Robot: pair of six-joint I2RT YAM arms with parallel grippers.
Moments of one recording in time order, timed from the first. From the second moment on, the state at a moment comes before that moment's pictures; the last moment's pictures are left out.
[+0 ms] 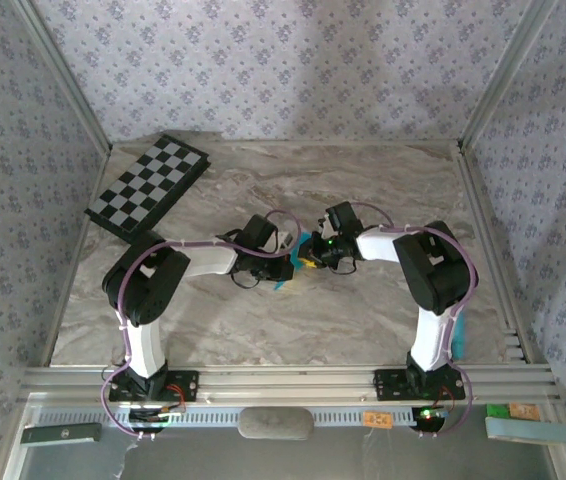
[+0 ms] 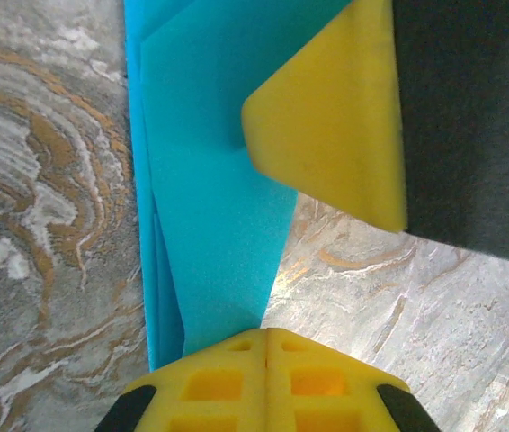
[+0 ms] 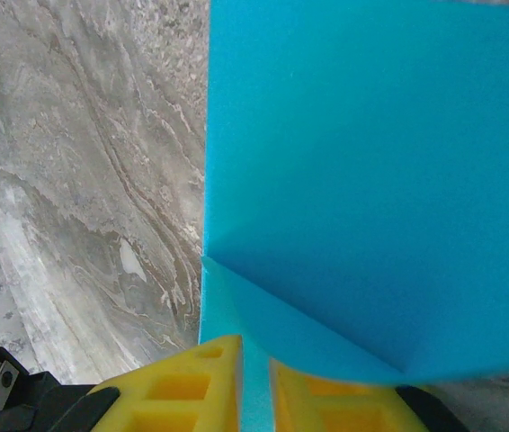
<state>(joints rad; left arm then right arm) -0.70 1.86 0.98 -0.11 0.46 -0.53 0.45 1.89 0.96 -0.06 -0.56 0.82</state>
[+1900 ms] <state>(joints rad) -0.71 1.60 0.86 -0.25 0.38 -0.54 0.49 1.90 1.03 -0.17 -0.54 0.81</state>
